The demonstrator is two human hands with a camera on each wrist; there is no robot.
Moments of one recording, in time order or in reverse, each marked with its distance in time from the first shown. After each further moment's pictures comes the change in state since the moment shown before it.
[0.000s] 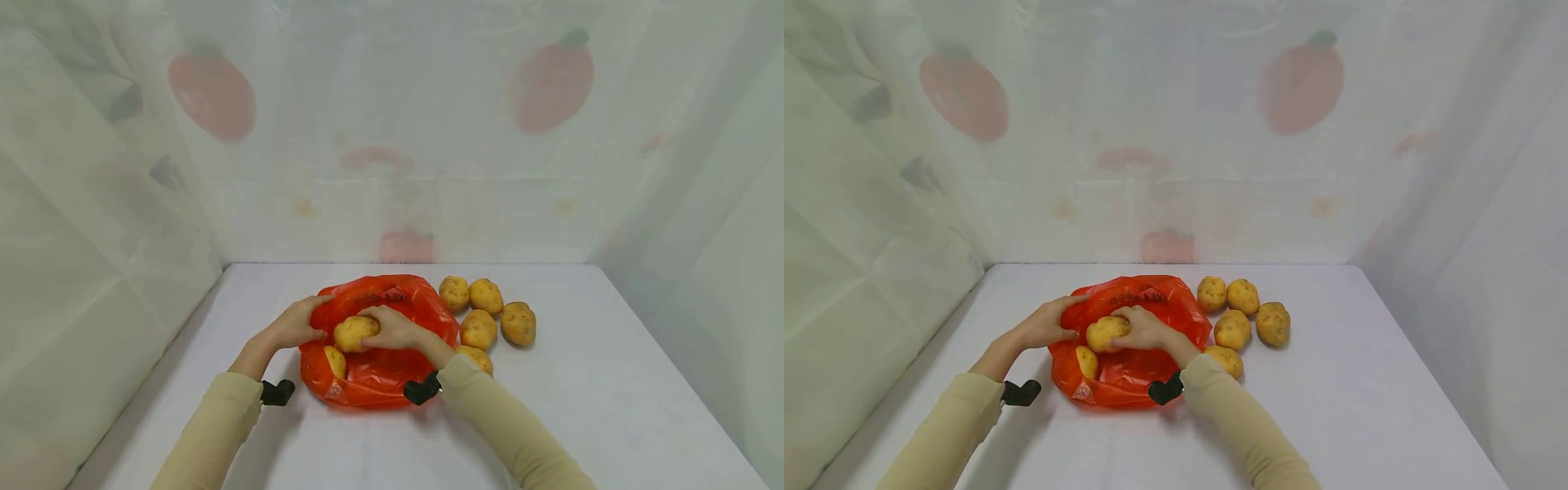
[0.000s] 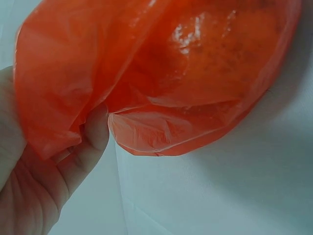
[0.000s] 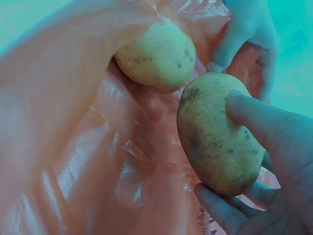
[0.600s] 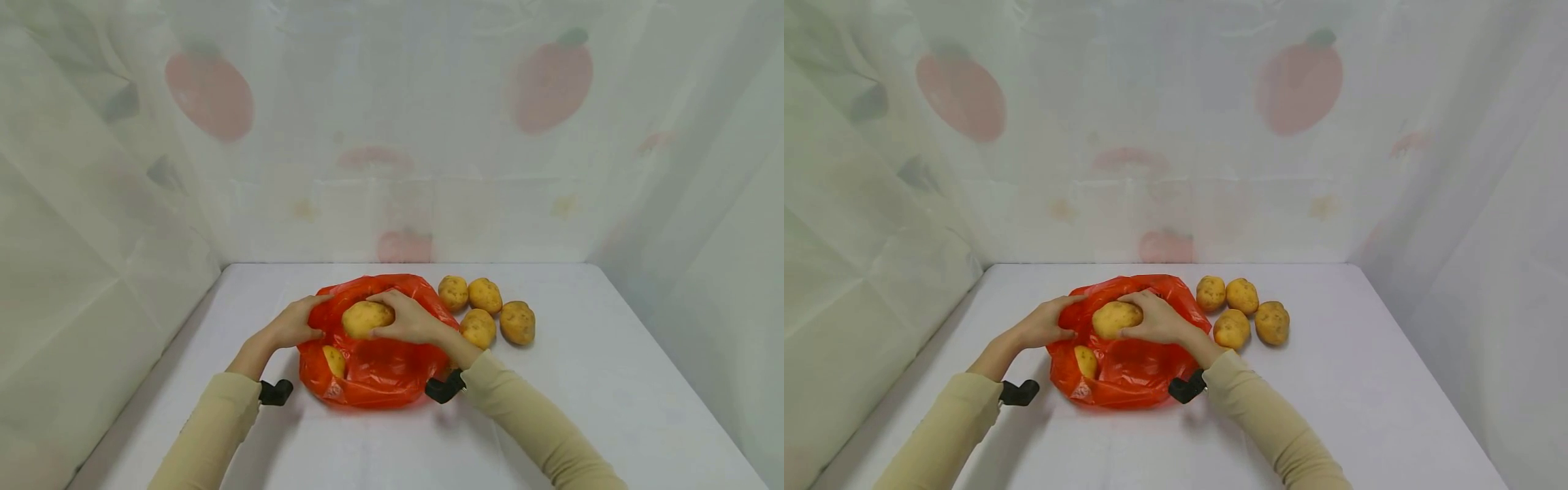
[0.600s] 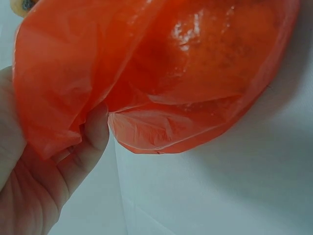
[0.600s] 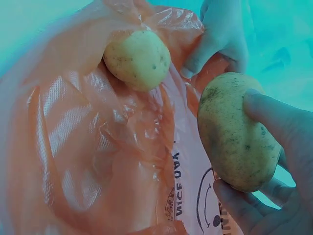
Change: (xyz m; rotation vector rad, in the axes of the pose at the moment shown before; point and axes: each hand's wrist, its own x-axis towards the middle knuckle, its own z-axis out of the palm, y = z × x) left_hand 0.000 0.000 -0.001 -0.009 -0.011 -0.025; right_hand -0.027 -0.007 -0.031 0.012 0.139 -0.072
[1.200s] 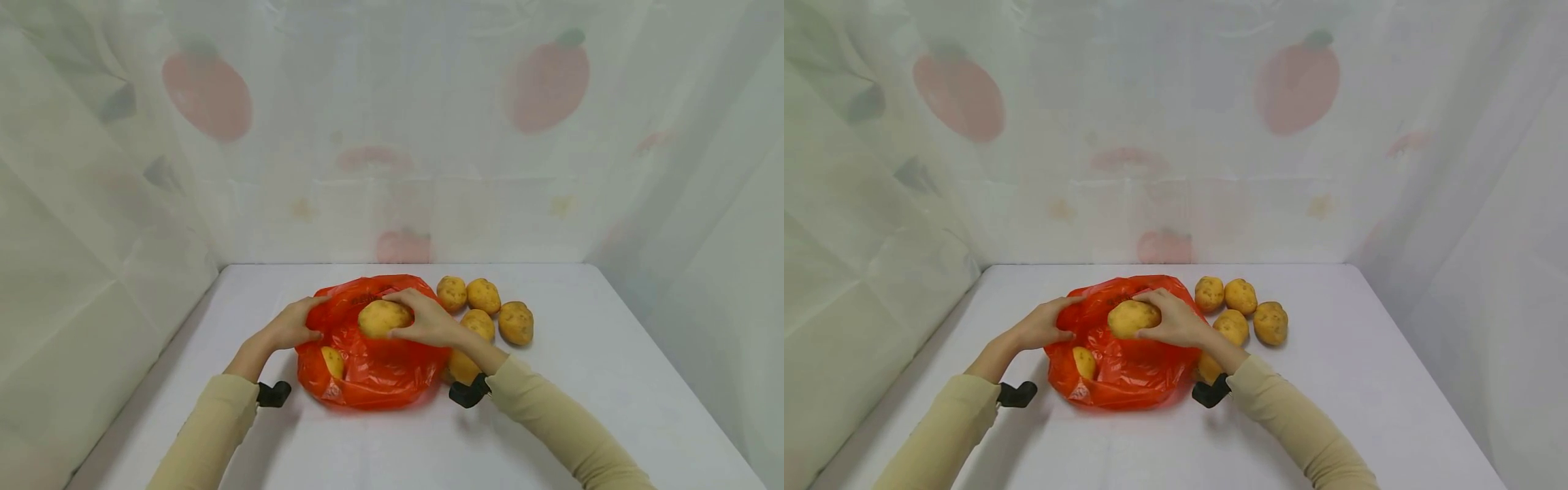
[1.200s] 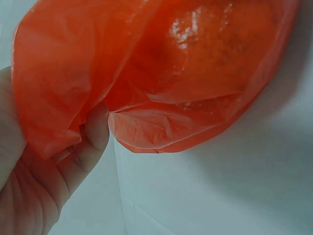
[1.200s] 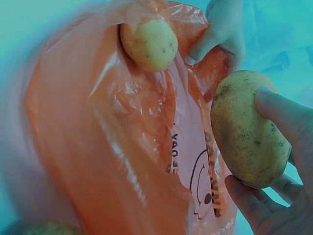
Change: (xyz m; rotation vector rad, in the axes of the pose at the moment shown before) left_hand -0.001 0.000 0.001 -0.003 0.006 0.001; right_hand -0.026 0.011 -0.019 -0.036 0.077 -0.059
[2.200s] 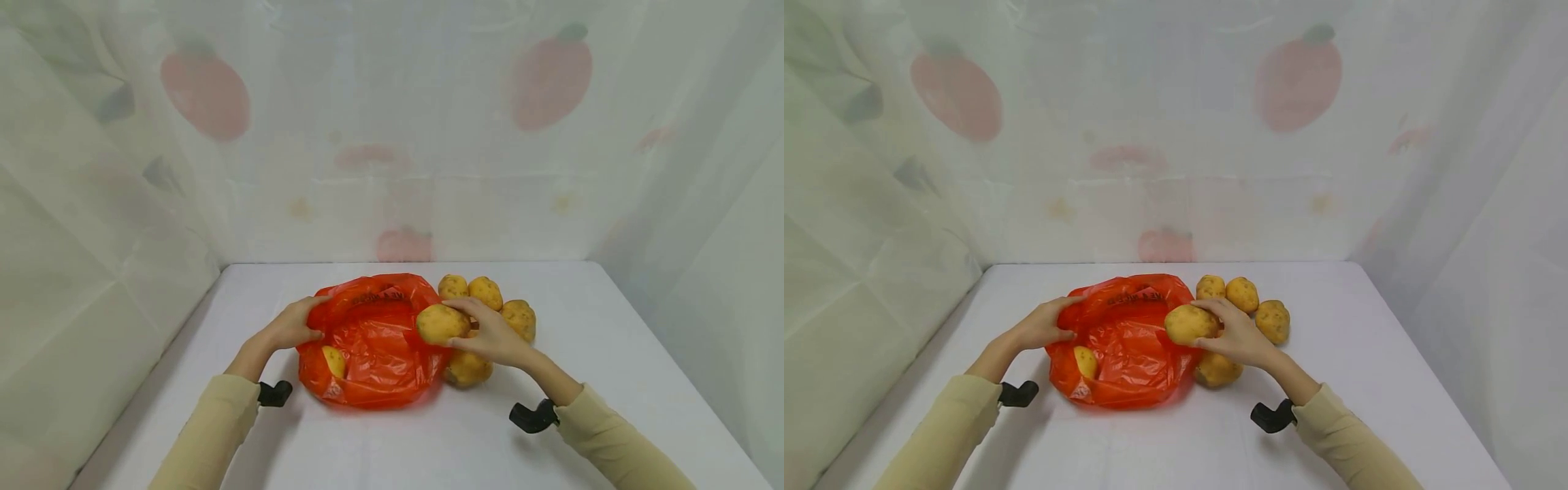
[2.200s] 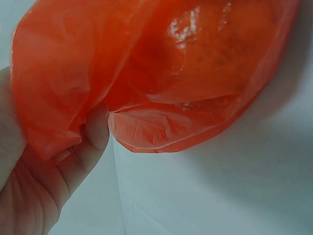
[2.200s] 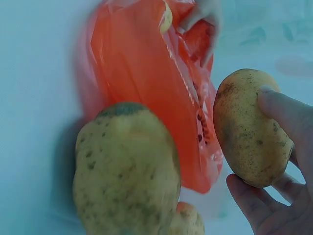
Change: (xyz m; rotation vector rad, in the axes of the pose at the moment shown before) left_hand 0.003 -0.004 0.001 -0.003 0.000 -0.001; right_hand -0.081 0.032 -0.038 0.030 0.156 0.069
